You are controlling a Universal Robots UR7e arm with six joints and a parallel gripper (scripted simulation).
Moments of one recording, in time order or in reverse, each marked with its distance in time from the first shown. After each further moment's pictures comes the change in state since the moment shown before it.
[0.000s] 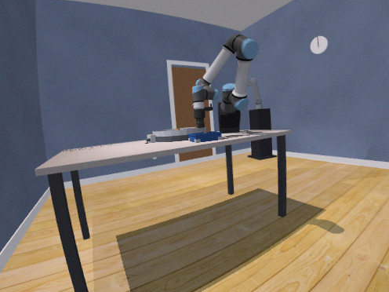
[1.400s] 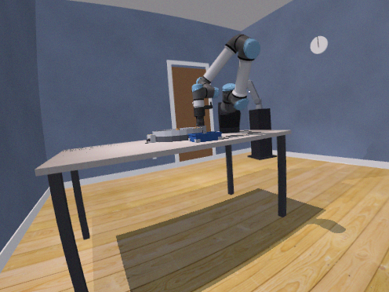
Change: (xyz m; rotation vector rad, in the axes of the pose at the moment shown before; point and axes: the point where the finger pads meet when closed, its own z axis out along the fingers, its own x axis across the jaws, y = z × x) arm 0.000 0.000 -0.012 0.000 0.000 0.000
